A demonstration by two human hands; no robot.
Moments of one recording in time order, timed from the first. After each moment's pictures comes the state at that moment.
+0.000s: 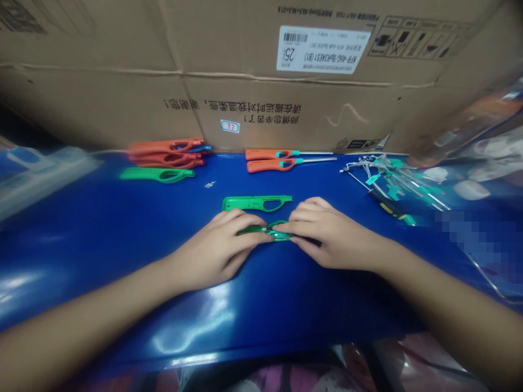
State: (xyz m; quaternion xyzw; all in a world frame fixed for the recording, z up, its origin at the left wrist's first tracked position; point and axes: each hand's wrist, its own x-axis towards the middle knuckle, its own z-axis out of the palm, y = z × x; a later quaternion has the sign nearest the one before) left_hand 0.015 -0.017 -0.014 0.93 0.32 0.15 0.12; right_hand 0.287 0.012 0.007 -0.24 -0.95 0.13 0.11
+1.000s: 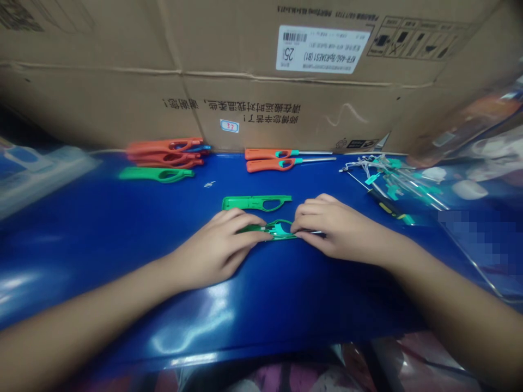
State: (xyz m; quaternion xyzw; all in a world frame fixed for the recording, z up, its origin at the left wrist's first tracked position) left_hand 0.016 -0.016 -0.014 0.92 0.32 0.16 0.14; right_hand 0.295 0.018 0.016 -0.27 -0.95 0.12 0.08
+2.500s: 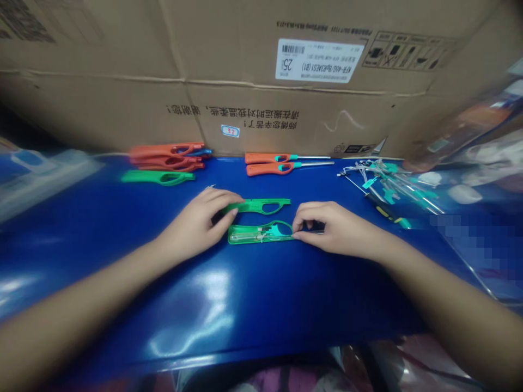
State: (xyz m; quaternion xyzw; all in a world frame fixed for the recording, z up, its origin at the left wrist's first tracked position) left_hand -0.006 0.013 -0.015 0.86 0.43 0.26 0.09; right_hand 0.297 0.027 0.008 -0.34 -0.88 0.29 0.15
